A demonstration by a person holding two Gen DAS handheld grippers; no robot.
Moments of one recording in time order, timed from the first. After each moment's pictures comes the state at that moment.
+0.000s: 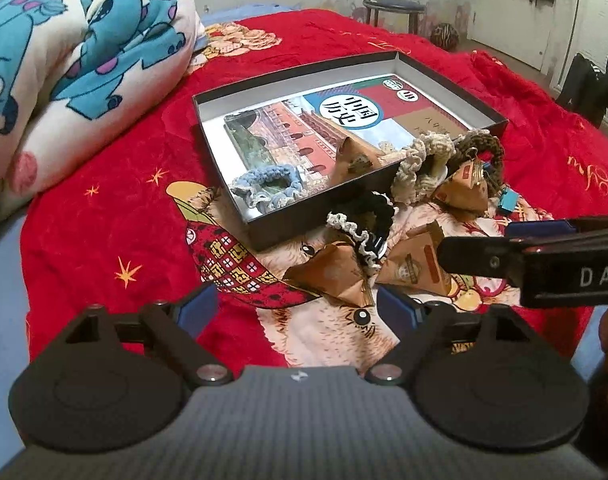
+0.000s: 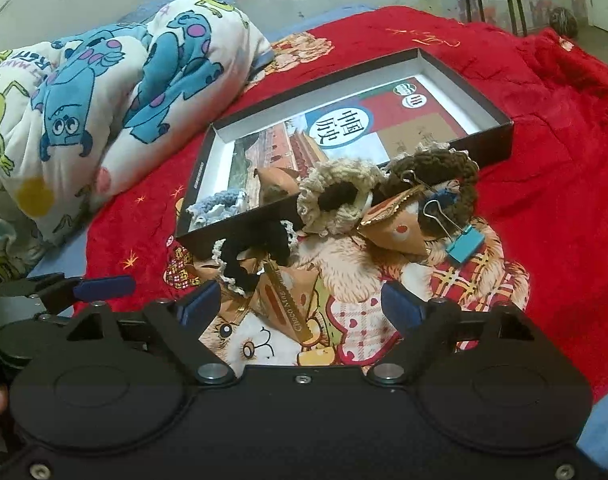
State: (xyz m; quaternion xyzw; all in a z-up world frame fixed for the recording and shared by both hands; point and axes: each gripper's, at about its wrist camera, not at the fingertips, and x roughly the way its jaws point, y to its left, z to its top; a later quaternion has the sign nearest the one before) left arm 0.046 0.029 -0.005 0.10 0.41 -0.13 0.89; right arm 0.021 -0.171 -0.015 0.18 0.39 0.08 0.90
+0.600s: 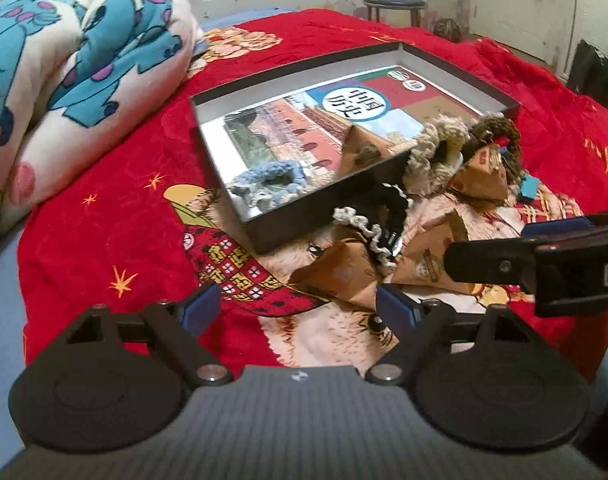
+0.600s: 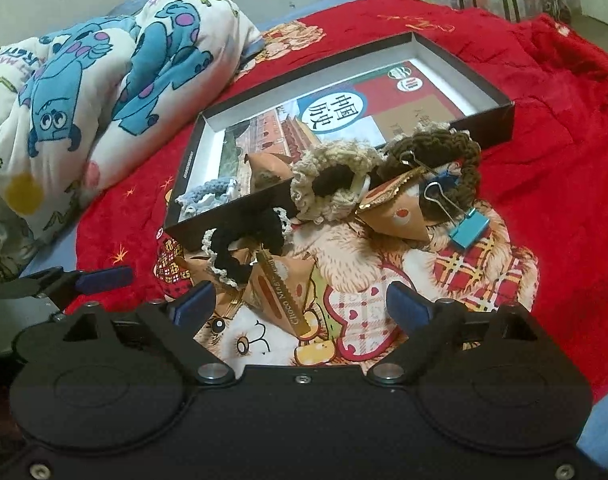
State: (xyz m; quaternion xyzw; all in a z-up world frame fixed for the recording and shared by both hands) left arm 0.052 0.020 -0.026 0.14 0.40 -0.13 0.90; right arm 0.027 -0.168 -0.026 0.19 0.41 0.07 0.89
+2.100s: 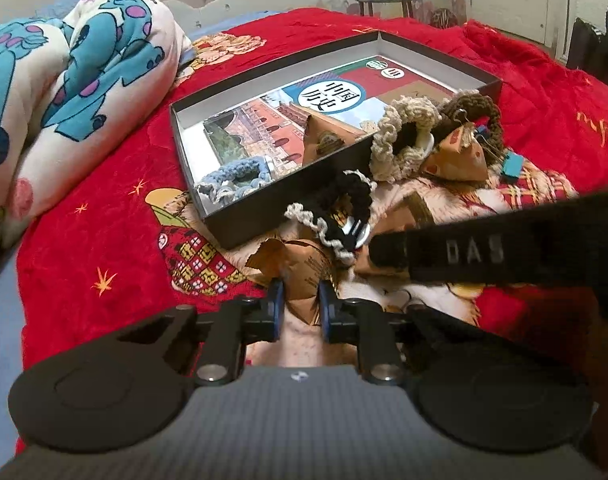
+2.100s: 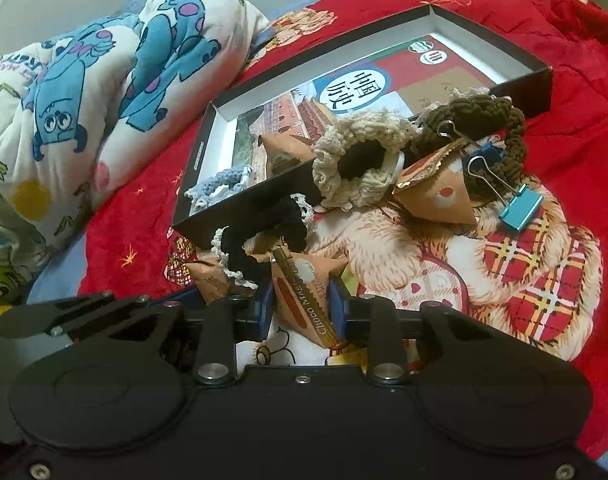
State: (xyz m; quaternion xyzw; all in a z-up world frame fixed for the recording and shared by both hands) left arm 0.034 -0.010 -0.034 0.17 0.39 -0.11 0.90; right arm 0.042 -0.154 -0.048 0.22 0.41 0.09 0.88
